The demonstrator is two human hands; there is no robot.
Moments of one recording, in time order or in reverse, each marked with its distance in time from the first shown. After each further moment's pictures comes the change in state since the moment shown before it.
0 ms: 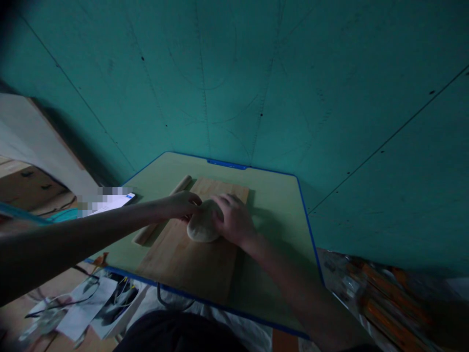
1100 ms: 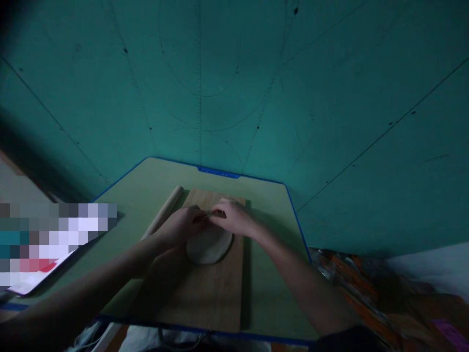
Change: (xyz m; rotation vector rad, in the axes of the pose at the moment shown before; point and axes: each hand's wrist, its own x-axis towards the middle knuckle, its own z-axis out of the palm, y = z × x) left_hand 0.013 -0.014 0.007 0.304 0.213 0.408; right_hand 0.050 0.017 -0.022 0.010 -0.404 0.225
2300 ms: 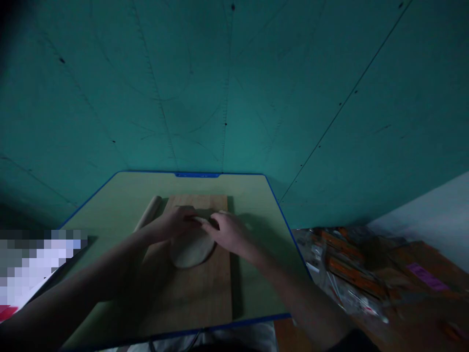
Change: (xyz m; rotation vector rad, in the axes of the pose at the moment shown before) left_hand 0.042 -0.007 0.000 -0.058 -0.097 0.285; right_hand -0.052 -0.019 0.023 0.112 0.239 0.309
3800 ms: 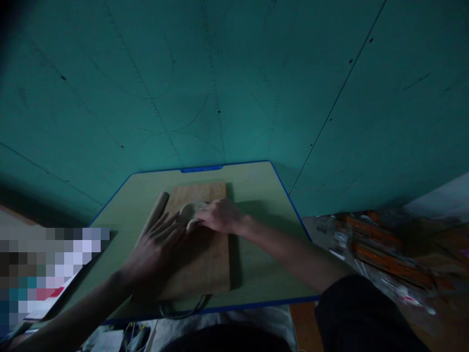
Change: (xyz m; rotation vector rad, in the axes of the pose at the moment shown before) left_hand -0.091 0.005 0.021 0.681 0.368 0.417; right_hand 0.033 0.019 0.010 -0.266 -0.091 -0.641
